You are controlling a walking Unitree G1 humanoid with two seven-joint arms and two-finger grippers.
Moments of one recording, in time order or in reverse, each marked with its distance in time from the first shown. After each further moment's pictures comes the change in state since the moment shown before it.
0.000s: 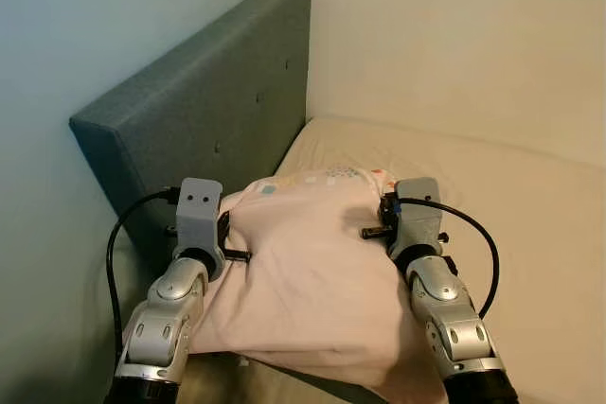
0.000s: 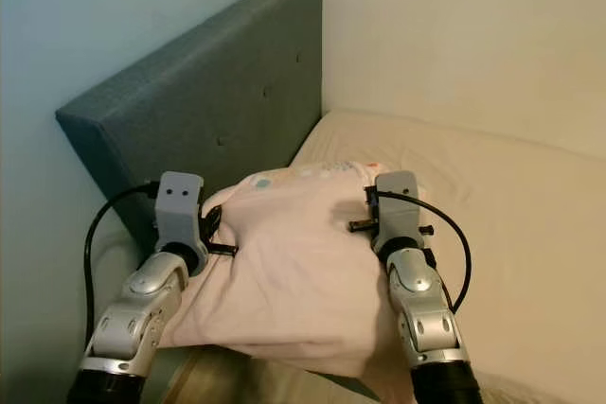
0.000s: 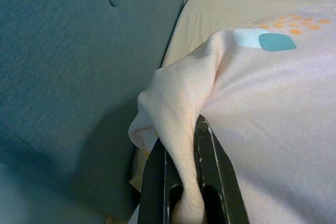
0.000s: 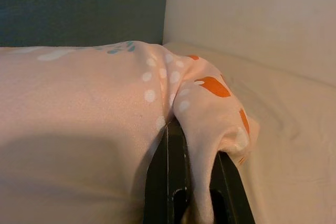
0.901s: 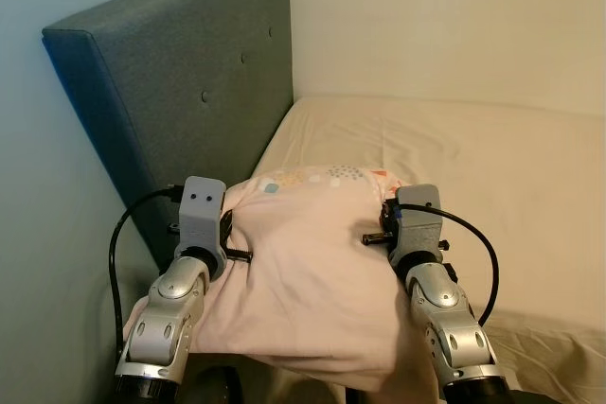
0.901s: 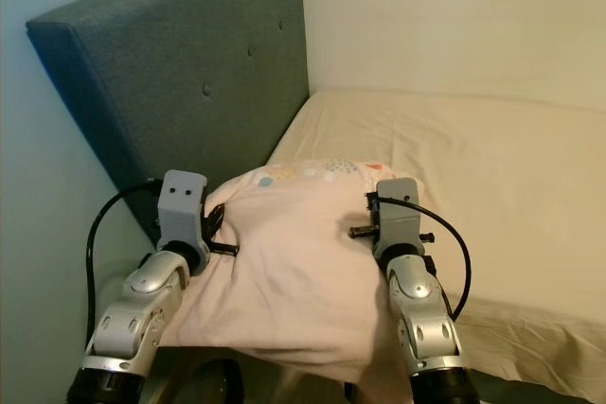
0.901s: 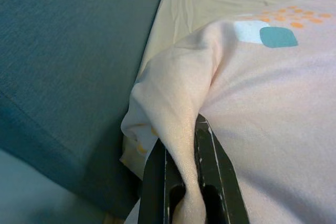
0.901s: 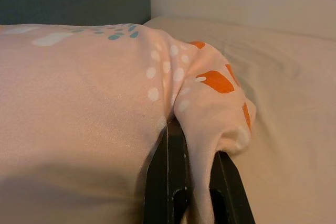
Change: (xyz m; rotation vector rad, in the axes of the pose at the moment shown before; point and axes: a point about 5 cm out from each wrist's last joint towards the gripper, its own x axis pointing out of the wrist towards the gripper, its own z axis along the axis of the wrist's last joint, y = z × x) left arm 0.001 -0.004 0.002 0.017 -0.008 -0.032; right arm -0.004 -0.001 -0.008 0.009 0.024 -0.019
